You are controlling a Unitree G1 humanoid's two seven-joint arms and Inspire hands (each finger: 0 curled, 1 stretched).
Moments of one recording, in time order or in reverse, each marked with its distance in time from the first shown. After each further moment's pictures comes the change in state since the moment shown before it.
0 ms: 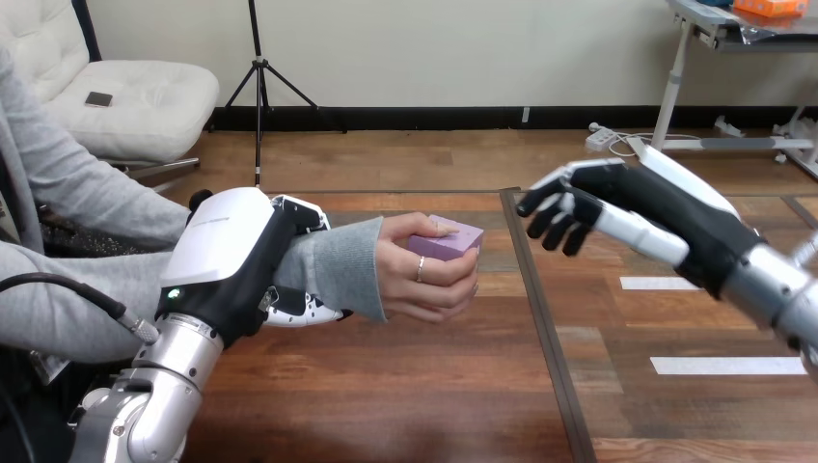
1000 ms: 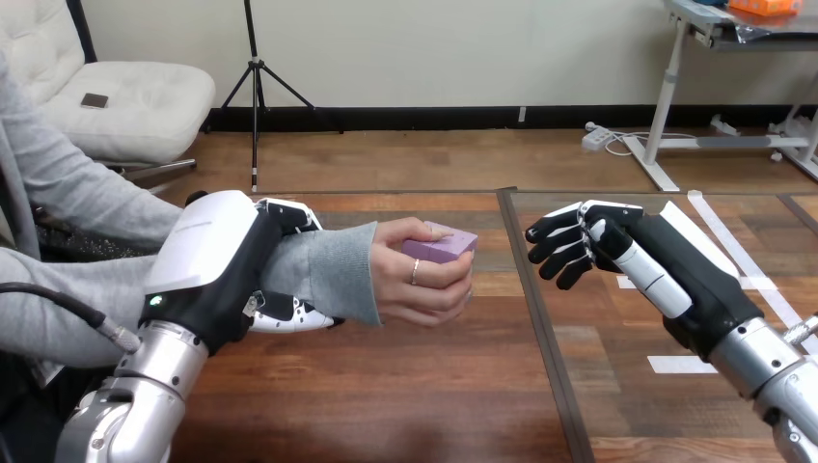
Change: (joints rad) left arm 0.056 0.014 0.040 -0.070 -0.044 0.003 -0.030; right arm 0.167 0.122 -0.035 -0.055 0.054 -0.049 -0.102
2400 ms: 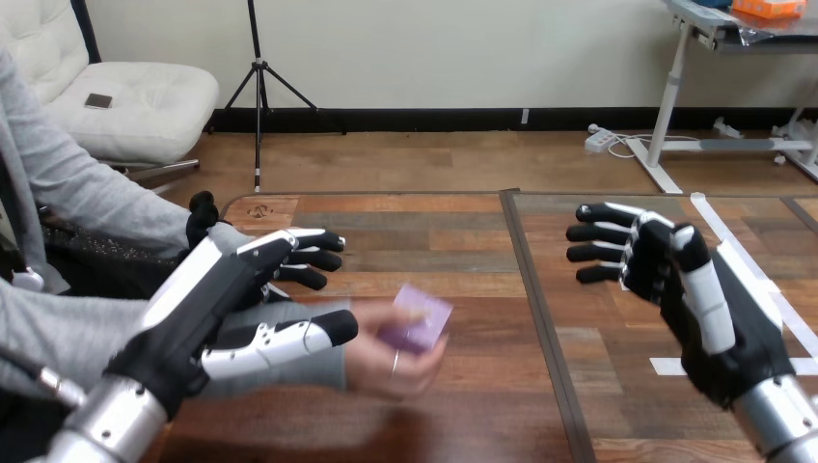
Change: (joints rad) left arm 0.215 0.001 0.140 -0.181 -0.513 0.023 -0.362; right arm 0.171 0.092 -0.079 -0.089 0.197 0.029 -0.018
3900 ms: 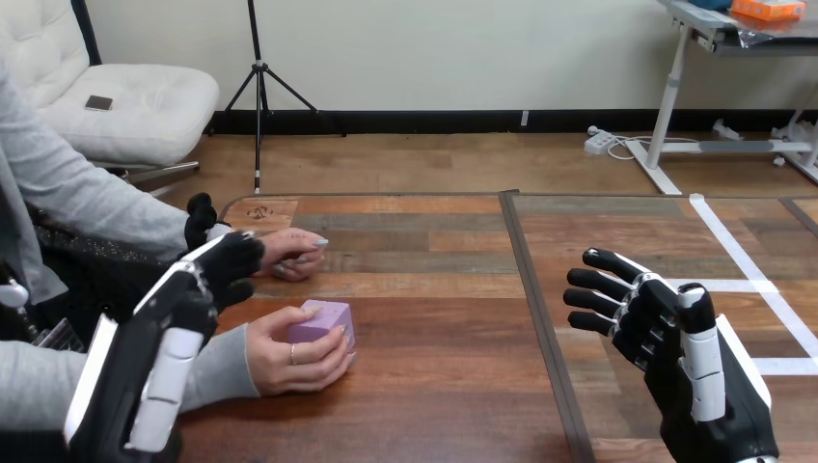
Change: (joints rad) left arm 0.257 -0.262 0.045 0.049 -0.303 -0.302 0.097; right arm 0.208 0.164 0.000 -0.121 0.020 -0.002 -0.032
